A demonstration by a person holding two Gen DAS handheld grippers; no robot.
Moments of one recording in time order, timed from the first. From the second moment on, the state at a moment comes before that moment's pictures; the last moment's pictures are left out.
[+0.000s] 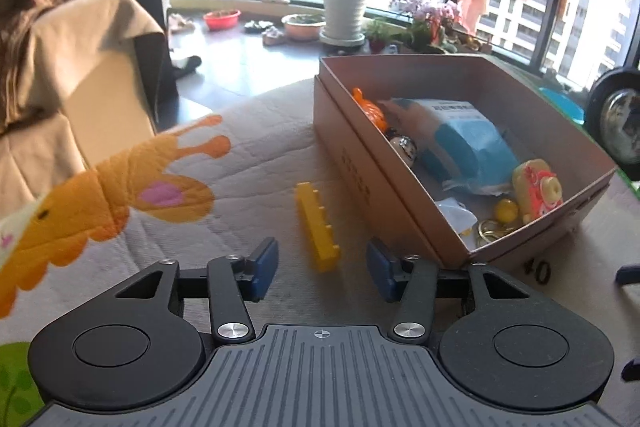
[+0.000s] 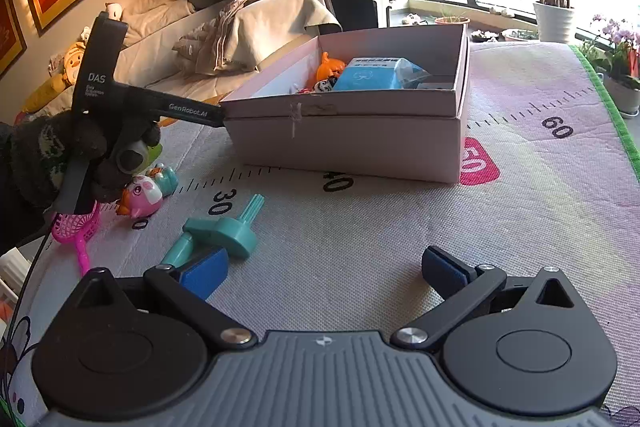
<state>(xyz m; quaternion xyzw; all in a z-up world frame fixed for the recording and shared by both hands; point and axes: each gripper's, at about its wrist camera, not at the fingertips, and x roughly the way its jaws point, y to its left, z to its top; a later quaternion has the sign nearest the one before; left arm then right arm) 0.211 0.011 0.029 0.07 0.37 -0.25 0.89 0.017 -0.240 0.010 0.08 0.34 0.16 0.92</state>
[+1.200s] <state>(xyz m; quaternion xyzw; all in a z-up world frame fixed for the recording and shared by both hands) 0.222 0.000 0.032 0.08 0.40 -0.20 0.89 0.013 -0.241 0.011 0.09 0.33 0.15 0.93</state>
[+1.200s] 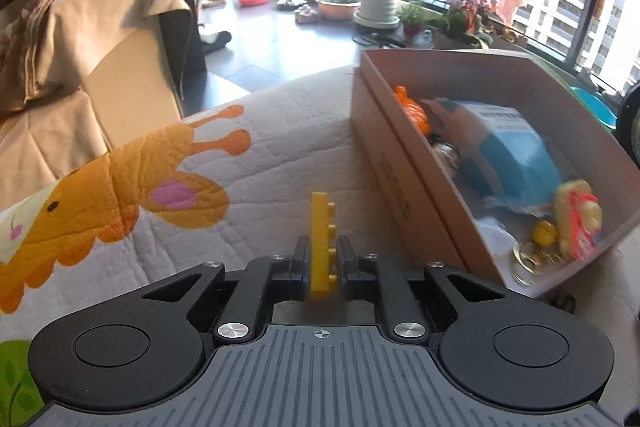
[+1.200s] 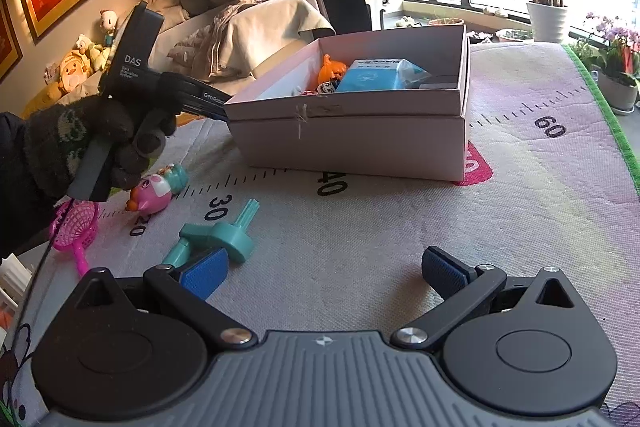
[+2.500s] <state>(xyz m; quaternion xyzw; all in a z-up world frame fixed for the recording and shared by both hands) -0.017 0.038 0.017 0.06 0.36 -0.22 0.91 0.158 -0.166 0.074 -0.03 0.28 0.15 0.95</state>
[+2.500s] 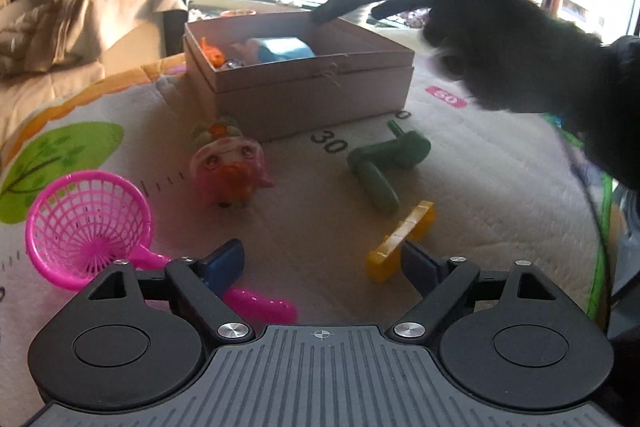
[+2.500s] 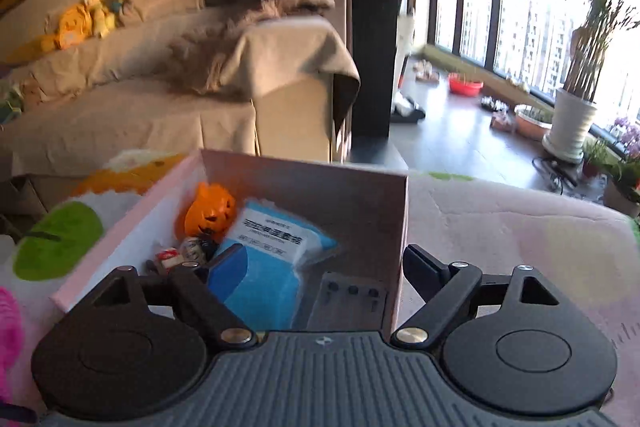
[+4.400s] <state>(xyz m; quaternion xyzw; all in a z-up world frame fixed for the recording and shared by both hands) -0.023 0.023 0.009 0.07 0.35 -0.17 0.92 0.032 -0.155 0.037 -0.06 0.36 0.26 0.90</state>
